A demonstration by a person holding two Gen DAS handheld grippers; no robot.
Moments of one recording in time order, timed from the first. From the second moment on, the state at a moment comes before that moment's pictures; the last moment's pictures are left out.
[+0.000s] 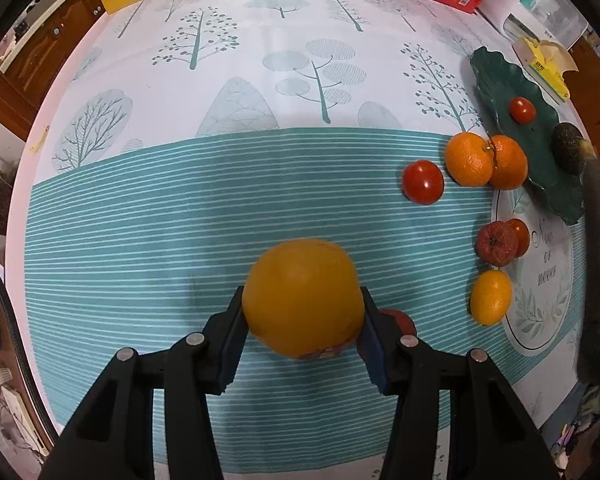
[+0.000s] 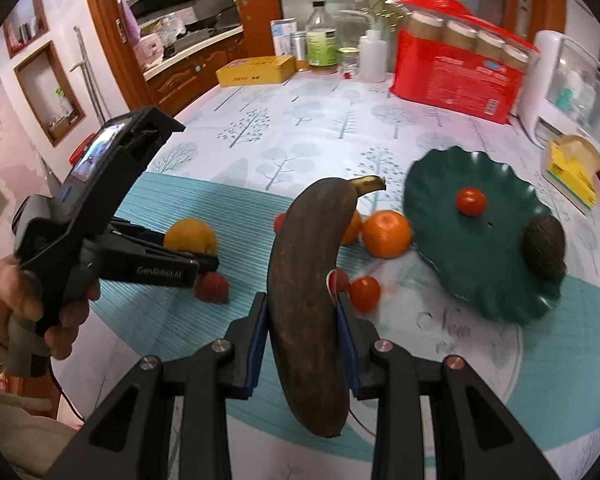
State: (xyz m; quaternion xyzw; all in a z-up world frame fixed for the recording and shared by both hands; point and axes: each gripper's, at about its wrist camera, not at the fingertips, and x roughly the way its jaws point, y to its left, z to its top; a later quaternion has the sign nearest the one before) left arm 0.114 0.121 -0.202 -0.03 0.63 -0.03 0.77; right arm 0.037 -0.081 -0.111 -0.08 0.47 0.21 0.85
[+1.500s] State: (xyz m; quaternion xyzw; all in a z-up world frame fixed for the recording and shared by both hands) left arm 0.247 -0.089 -0.146 0.03 0.58 -0.10 0.81; right arm 0.177 -0.235 -0.117 0.02 0.50 0.13 0.86
